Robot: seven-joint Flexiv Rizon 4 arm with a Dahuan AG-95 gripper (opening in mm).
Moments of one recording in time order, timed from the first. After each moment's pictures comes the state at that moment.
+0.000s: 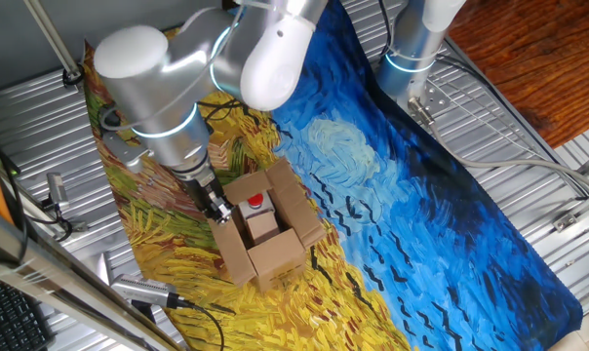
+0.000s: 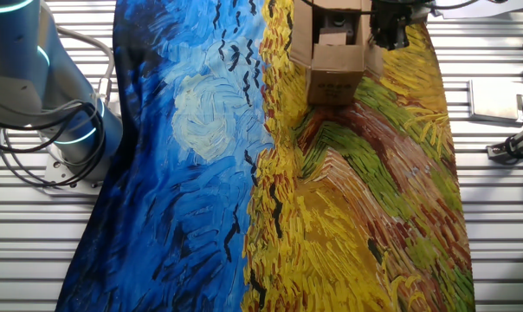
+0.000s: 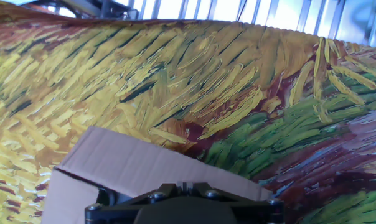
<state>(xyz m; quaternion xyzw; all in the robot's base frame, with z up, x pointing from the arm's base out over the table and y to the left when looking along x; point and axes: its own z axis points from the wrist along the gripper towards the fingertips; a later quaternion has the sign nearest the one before) 0.591 0.184 0.139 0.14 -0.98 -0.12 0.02</state>
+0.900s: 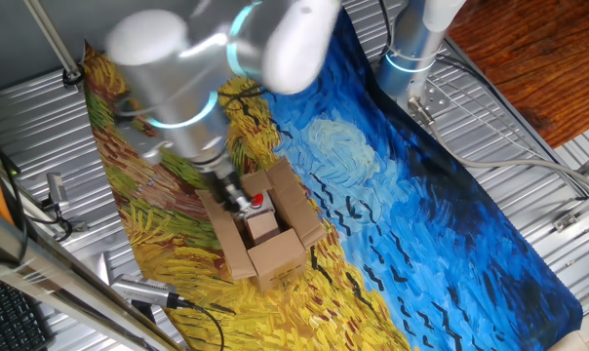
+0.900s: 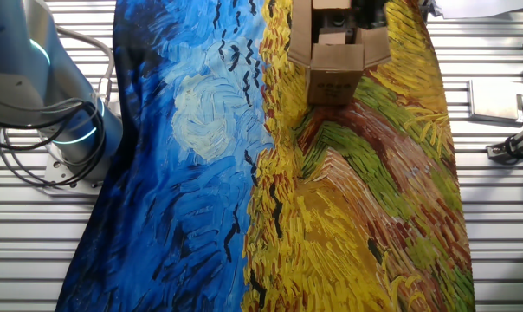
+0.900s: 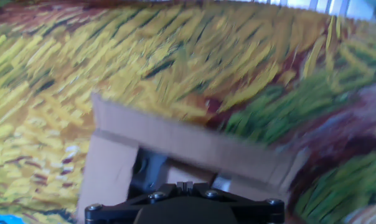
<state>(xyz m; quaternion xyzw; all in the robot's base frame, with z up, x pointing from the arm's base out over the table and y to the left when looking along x) 0.526 0.211 0.164 0.12 -0.99 -0.11 0.02</state>
